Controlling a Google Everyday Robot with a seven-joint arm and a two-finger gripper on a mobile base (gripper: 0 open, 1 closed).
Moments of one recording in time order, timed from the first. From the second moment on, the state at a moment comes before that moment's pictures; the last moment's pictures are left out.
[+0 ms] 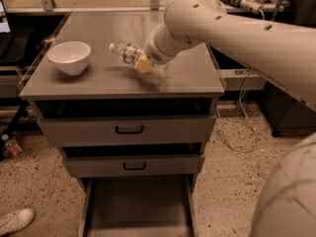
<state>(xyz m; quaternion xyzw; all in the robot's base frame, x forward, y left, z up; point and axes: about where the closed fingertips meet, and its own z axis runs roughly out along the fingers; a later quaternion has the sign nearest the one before) 0.714 0.028 0.869 -0.54 0.74 0.03 0.39</state>
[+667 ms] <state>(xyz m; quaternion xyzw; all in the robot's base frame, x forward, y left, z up) 0.711 0.040 0.841 -0.56 0.74 0.04 0.37</state>
